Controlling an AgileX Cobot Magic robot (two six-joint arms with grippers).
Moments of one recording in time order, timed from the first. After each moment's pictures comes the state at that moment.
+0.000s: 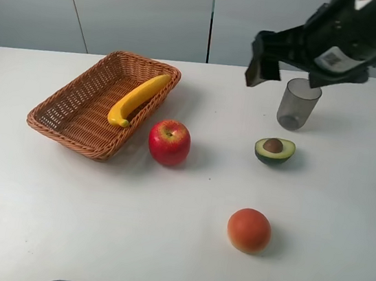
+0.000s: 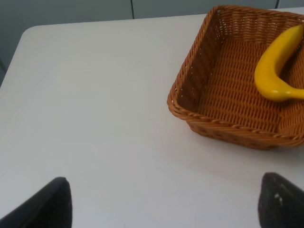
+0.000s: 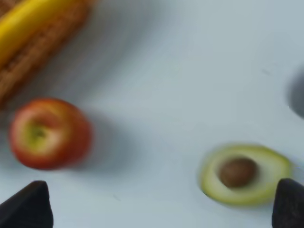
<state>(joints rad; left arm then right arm) 0.01 0.00 -0.51 0.01 1.08 0.00 0.51 1.34 -0.95 -0.03 0.73 0.31</state>
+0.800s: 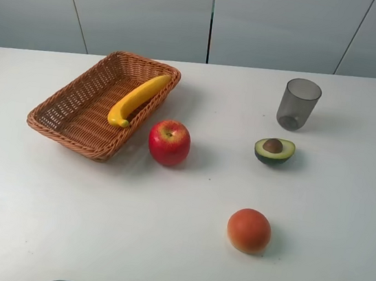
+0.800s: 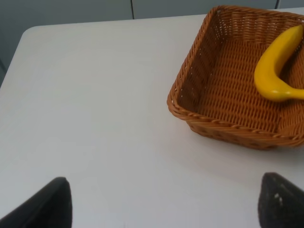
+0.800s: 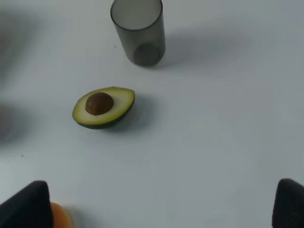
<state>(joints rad) 0.01 0.00 -0.51 0.01 1.08 0.00 0.14 0.48 -0.69 -0.01 1.06 0.12</state>
